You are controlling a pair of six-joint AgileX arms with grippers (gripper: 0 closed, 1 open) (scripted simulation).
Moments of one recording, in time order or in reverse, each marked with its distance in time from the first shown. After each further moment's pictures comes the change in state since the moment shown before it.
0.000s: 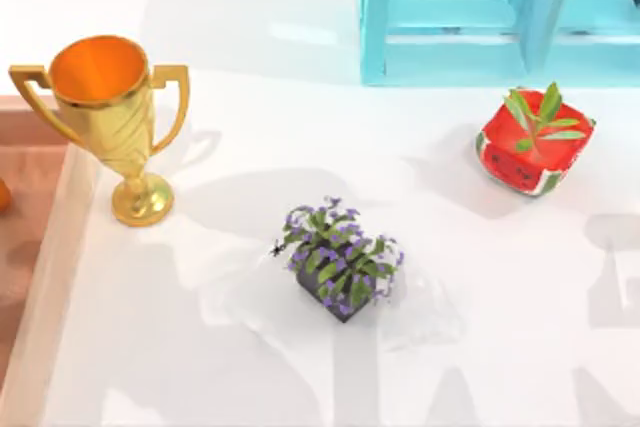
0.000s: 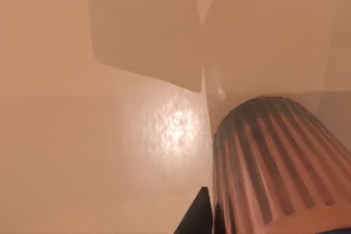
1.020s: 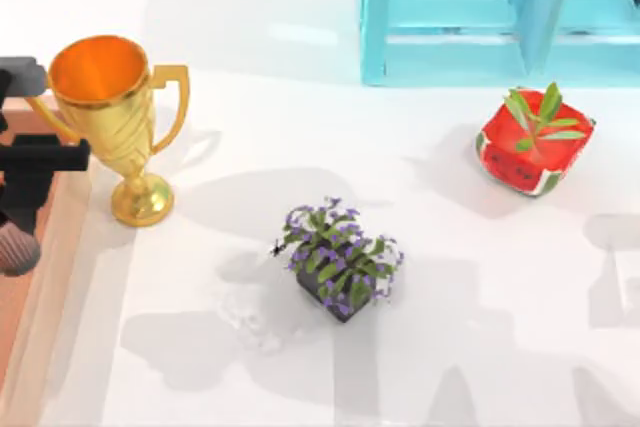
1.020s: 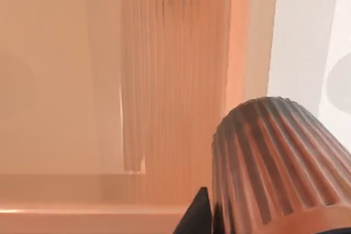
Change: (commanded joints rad) left arm -0.359 -0.121 0.264 -0.401 0.001 -0.348; right arm 0.000 0.000 0.000 0.000 0.000 0.000
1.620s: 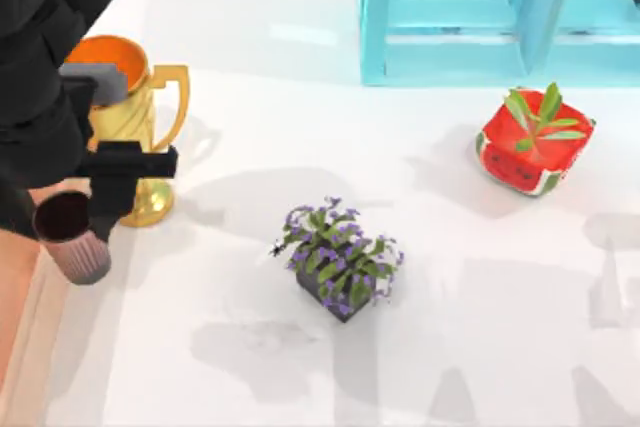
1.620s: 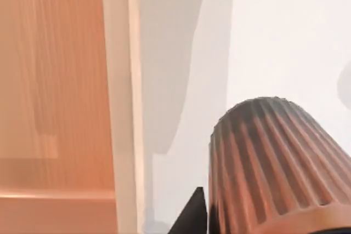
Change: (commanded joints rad) left arm -0.219 0.036 0.029 -0.018 -0.002 -0.226; right arm 0.000 0.000 0.000 0.000 0.000 0.000
